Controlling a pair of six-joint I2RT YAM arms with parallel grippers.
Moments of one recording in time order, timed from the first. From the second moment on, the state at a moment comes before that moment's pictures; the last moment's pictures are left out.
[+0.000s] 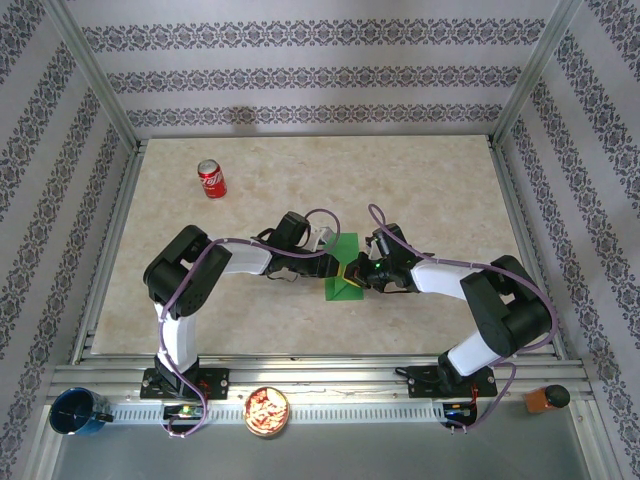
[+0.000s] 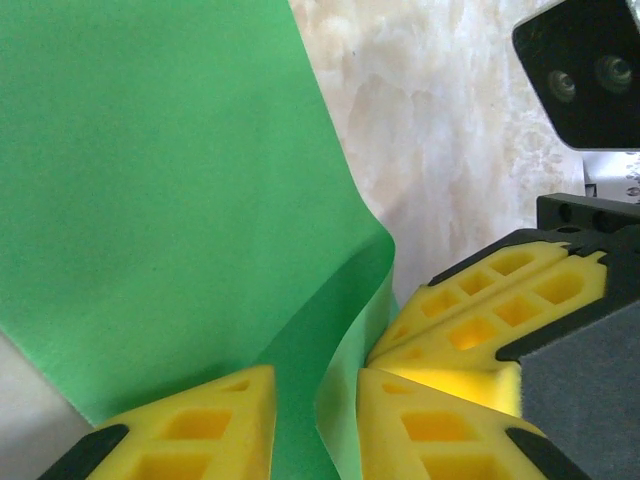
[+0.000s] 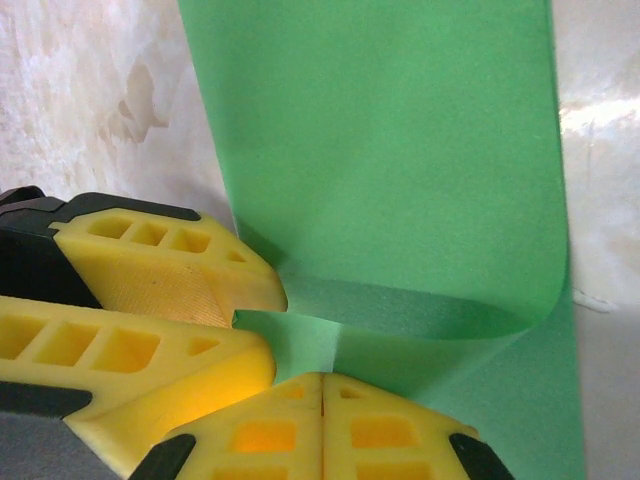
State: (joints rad) left arm -0.60 1.94 0.96 0.14 0.69 -0.57; right arm 0.47 1.55 0.60 0.02 -0.52 0.94
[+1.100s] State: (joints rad) left arm -0.60 1.94 0.97 0.16 0.71 -0.58; right arm 0.46 1.51 0.56 -0.11 -0.52 0.85
